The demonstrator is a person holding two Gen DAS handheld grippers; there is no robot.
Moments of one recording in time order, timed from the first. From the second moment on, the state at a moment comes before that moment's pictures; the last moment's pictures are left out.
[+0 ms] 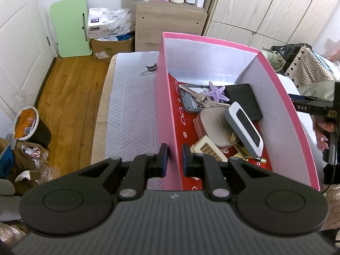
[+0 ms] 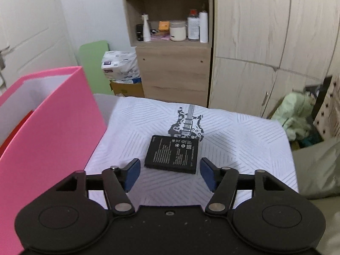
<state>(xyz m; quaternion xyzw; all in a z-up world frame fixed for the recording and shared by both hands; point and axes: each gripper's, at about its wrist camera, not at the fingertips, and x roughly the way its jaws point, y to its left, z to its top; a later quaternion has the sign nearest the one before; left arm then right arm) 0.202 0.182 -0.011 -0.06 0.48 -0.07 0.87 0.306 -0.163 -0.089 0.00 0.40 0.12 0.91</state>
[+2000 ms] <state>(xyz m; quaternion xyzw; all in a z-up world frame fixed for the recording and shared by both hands) 0.197 0.190 -0.014 -0.08 0.46 -0.07 0.88 0.281 -0.008 -0.002 0.05 0.43 0.42 0.80</state>
